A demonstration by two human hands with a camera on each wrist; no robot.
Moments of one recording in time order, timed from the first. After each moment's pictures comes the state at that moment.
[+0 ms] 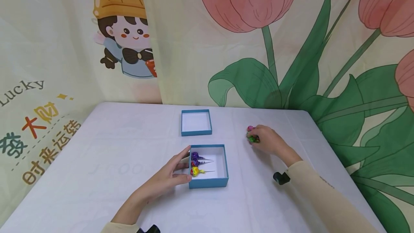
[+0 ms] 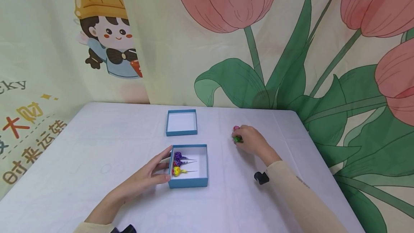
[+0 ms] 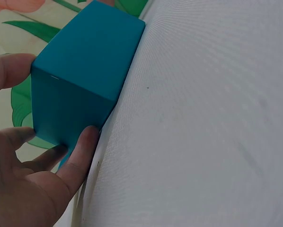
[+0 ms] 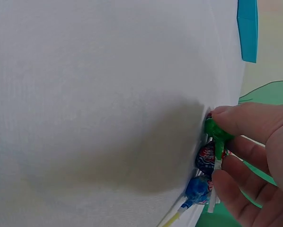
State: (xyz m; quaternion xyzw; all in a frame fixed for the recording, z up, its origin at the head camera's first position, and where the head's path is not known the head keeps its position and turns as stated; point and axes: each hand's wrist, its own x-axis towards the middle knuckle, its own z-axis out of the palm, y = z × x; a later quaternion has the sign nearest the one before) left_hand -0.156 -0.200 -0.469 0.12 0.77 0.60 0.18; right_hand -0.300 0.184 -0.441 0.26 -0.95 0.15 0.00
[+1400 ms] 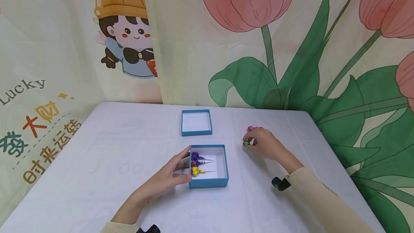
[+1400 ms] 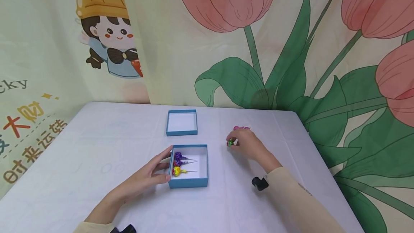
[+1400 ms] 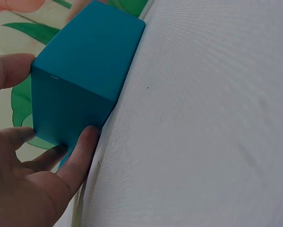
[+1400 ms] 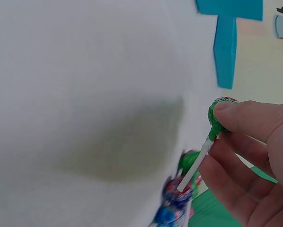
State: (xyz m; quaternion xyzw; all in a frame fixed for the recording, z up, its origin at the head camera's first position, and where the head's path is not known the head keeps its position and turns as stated) left_hand -0.155 -0.202 -0.468 0.13 0.77 0.60 0.18; right_hand -0.280 0.168 -0.431 0.28 -0.94 0.20 0.00
